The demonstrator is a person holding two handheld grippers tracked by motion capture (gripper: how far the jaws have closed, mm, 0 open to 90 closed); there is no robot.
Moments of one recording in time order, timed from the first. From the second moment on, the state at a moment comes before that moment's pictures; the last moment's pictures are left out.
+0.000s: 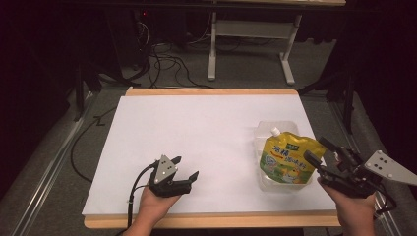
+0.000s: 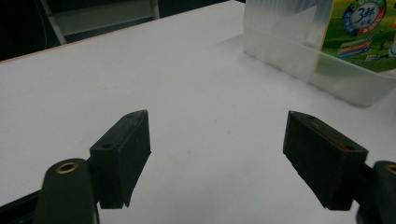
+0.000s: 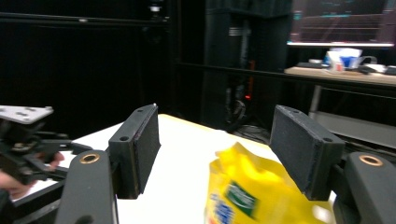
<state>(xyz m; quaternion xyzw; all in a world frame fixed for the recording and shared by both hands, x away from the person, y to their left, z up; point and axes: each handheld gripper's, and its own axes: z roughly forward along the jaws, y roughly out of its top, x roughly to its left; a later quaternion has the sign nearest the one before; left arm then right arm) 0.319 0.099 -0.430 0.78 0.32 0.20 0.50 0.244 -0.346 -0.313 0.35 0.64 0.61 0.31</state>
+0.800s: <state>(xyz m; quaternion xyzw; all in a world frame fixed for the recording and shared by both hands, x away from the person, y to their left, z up) 0.315 0.090 -0.430 0.79 0.30 0.16 0.51 0.281 -0.241 -0.412 0.35 0.74 0.56 0.14</state>
